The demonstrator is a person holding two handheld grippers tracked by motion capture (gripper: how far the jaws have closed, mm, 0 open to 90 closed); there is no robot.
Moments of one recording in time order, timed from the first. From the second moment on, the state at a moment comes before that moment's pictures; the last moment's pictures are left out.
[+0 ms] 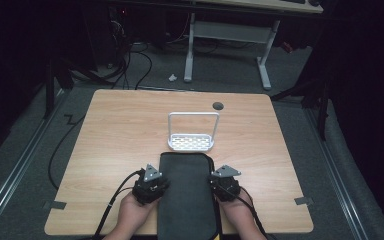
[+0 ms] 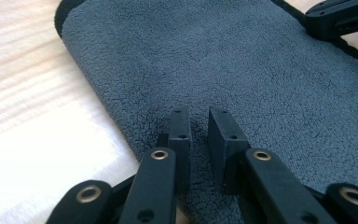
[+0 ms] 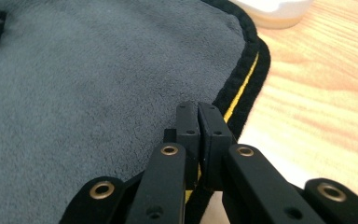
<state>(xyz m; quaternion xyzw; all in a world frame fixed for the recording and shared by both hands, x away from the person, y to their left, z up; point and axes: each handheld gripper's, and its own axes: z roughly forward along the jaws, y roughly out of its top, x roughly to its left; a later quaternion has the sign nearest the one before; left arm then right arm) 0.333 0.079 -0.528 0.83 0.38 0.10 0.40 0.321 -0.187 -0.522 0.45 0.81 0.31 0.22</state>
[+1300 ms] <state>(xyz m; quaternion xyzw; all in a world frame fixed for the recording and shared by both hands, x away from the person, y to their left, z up) 0.379 0.081 -0.530 0.77 0.47 0.05 0.42 0.346 -0.203 -0.528 0.51 0.76 0.34 0.20</state>
